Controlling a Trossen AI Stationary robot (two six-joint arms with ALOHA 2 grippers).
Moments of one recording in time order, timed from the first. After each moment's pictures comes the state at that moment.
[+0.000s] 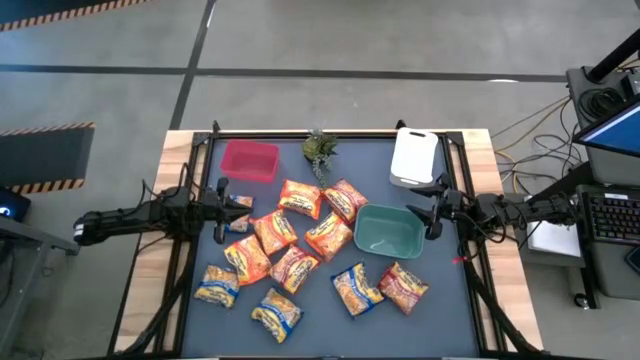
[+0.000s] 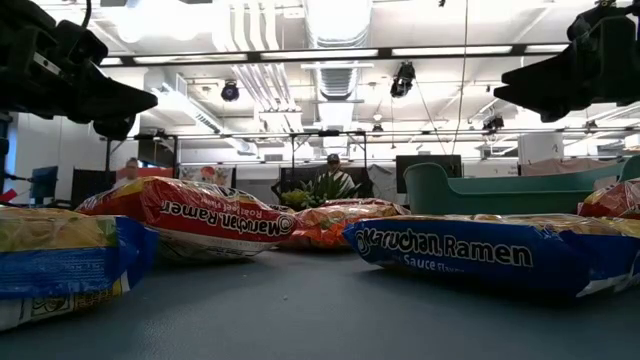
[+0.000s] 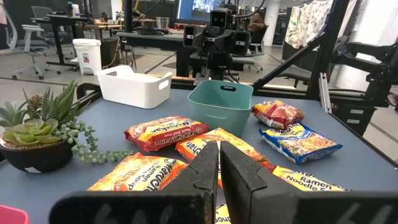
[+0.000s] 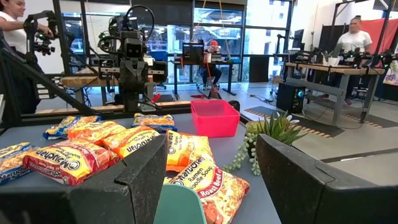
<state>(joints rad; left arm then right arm) 0.12 0.01 0.06 -0.11 0.06 -0.07 0.14 0.02 0.01 0.06 0.40 -0.05</state>
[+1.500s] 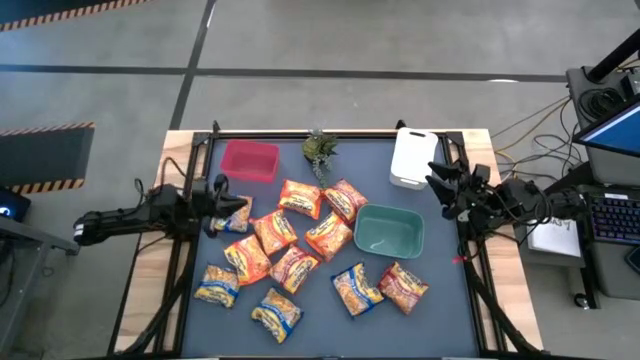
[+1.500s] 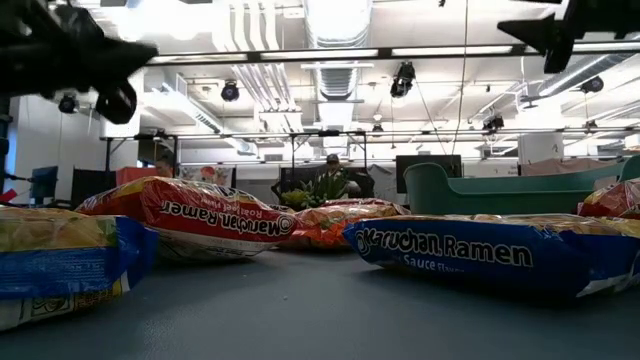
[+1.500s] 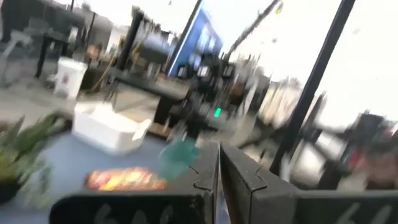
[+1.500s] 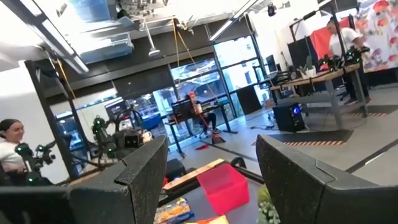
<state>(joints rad) 0.12 0.01 0.06 0.19 0.06 -0.36 0.14 0.21 0.28 0.24 0.54 0.15</state>
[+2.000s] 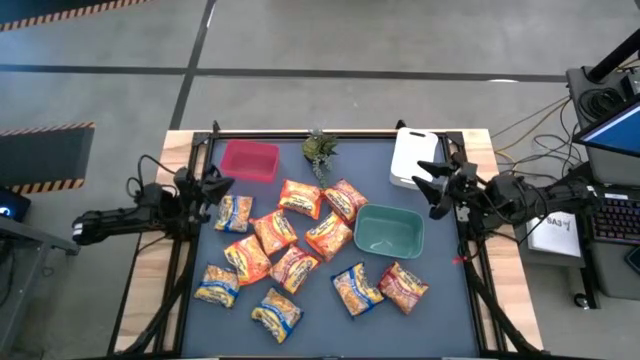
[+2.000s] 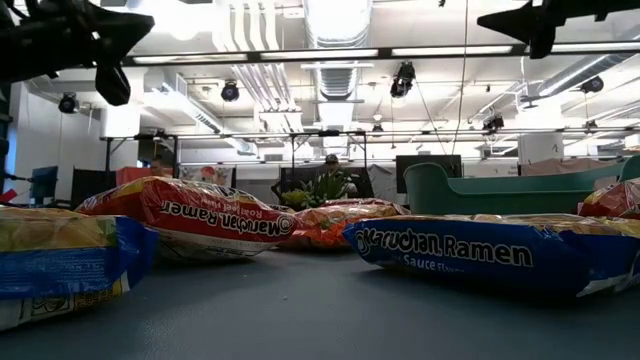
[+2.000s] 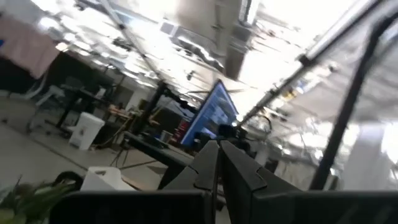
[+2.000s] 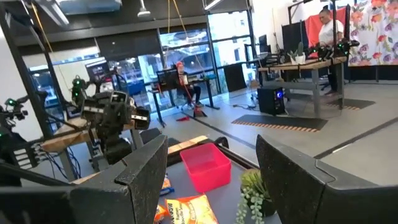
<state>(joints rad) 0.12 0.04 0.06 0.44 -0.16 -0.47 0.14 0.49 0.43 0.16 0.55 0.10</state>
